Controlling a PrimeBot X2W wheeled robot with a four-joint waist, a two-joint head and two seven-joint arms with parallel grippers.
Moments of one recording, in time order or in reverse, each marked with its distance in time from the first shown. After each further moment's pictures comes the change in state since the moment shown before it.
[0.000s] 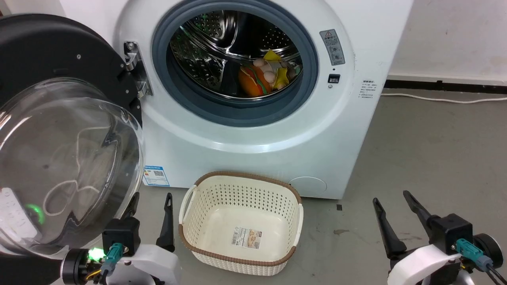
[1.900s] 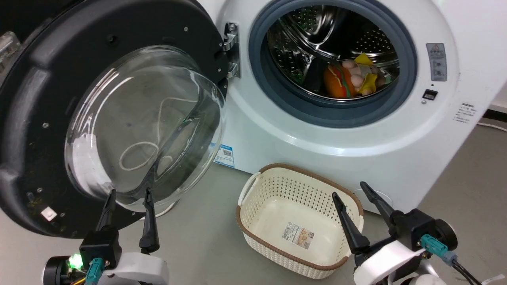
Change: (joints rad) left arm 0.029 0.005 0.036 -0.044 -0.008 0.054 -0.123; right arm -0.090 0.000 0.162 0.114 0.062 0.000 -0.121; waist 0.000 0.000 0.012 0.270
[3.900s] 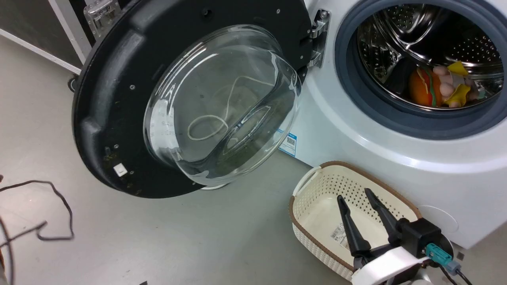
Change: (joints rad) left arm -0.554 0.347 0.376 0.459 -0.821 -0.178 0.326; right arm -0.006 0.003 0.029 0.110 0.112 0.000 -0.122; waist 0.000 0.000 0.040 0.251
